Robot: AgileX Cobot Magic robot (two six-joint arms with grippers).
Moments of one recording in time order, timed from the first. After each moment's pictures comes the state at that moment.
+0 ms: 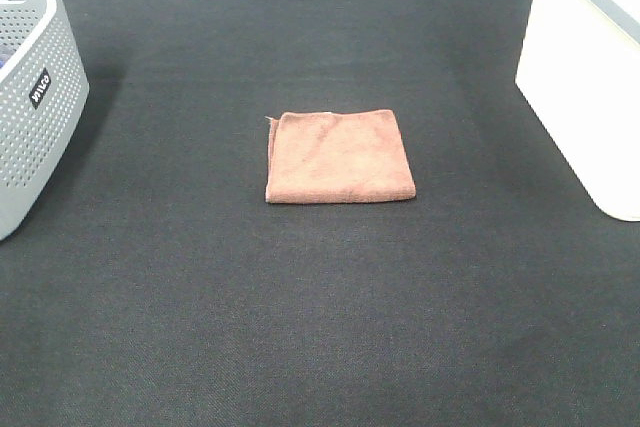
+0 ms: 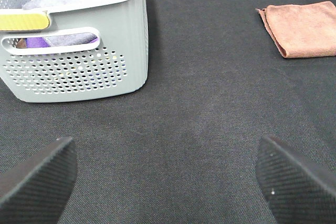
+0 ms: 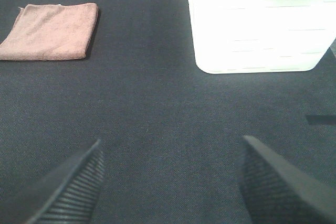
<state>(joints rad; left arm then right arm) -0.01 0.00 -0.50 -0.08 1.06 0.05 0.04 -0.01 -0.50 0.04 1.07 -0.02</state>
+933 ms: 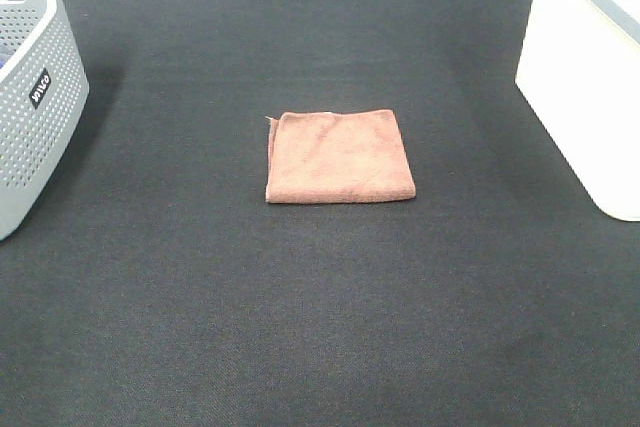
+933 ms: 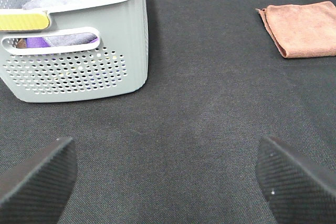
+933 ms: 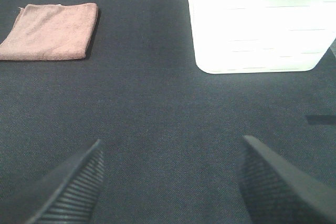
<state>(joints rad) -0.01 0.00 -0.50 -0.08 1.06 0.05 0.04 -0.01 -0.50 0.04 1.07 -0.02</state>
